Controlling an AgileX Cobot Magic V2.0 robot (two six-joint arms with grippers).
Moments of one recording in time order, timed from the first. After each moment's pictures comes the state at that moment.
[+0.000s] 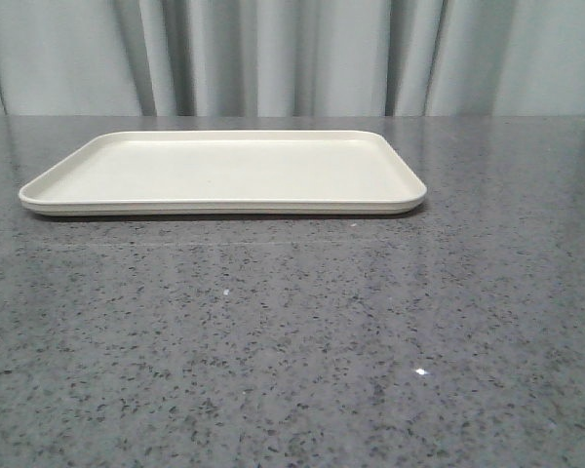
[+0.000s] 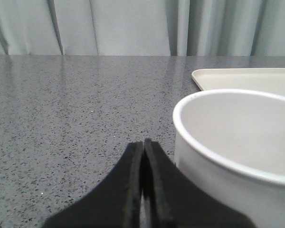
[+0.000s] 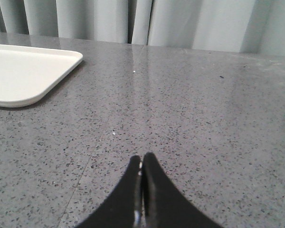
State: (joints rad) left arm -0.04 0.00 0.00 0.04 0.17 -0.13; right arm 0.15 -0.01 0.03 -0.03 0.15 0.04
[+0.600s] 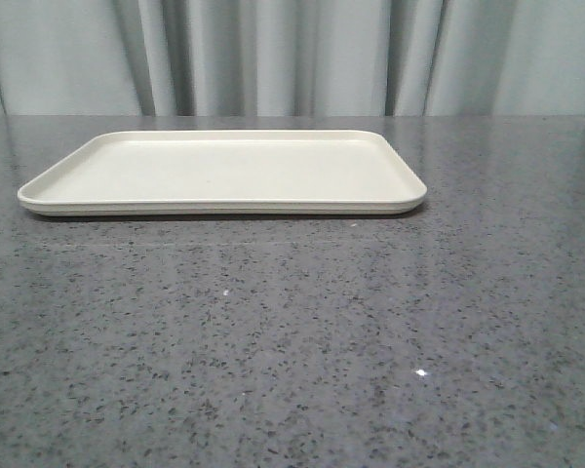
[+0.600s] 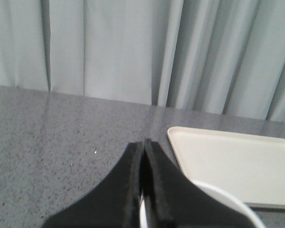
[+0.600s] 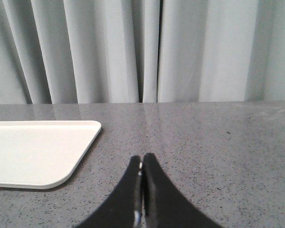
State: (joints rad) left arm -0.04 0.00 -0.20 -0.11 0.25 -0.13; right arm 0.15 0.03 -0.21 0.09 0.21 0.04
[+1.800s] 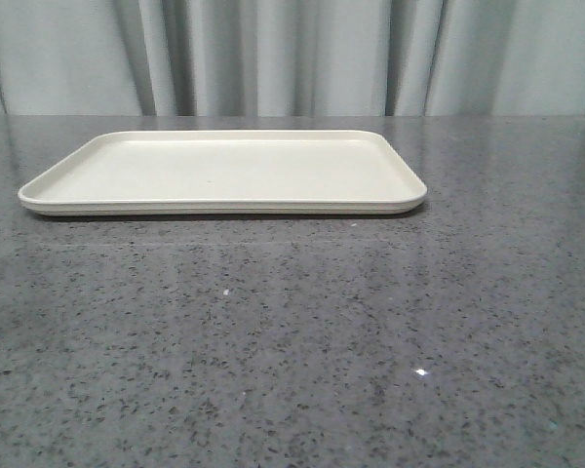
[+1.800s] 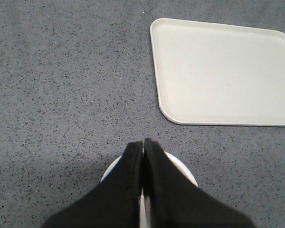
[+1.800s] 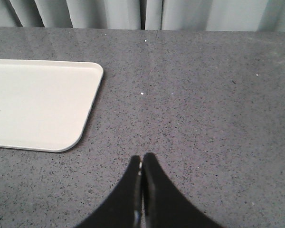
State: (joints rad) left arm -0.04 0.70 -0.95 -0.17 1.01 -0.12; right arm 0.15 0.57 -0.83 0.09 0.75 0.04
